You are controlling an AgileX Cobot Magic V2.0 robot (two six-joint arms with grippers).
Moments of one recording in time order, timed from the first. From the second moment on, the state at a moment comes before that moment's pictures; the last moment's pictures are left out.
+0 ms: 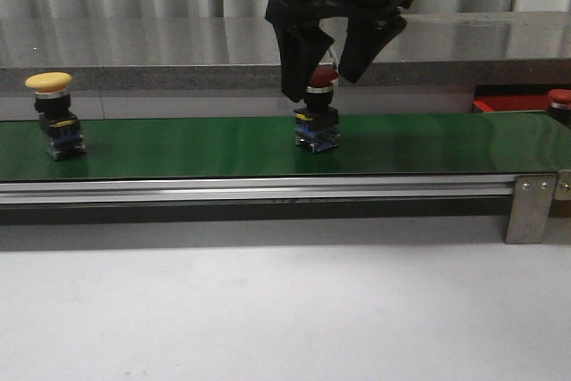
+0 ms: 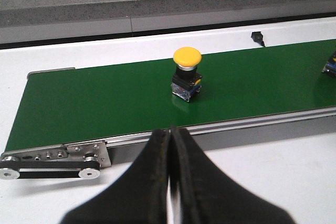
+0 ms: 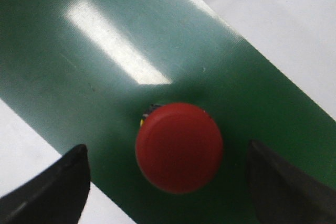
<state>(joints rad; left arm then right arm) -0.06 0.44 -0.59 -0.13 0.63 0.18 0.45 1.95 -1.74 0.10 0.97 -0.23</state>
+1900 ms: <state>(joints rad) -0.06 0.44 -0.58 -0.17 0.63 0.18 -0.31 1.76 -1.53 0.09 0.86 -0.11</state>
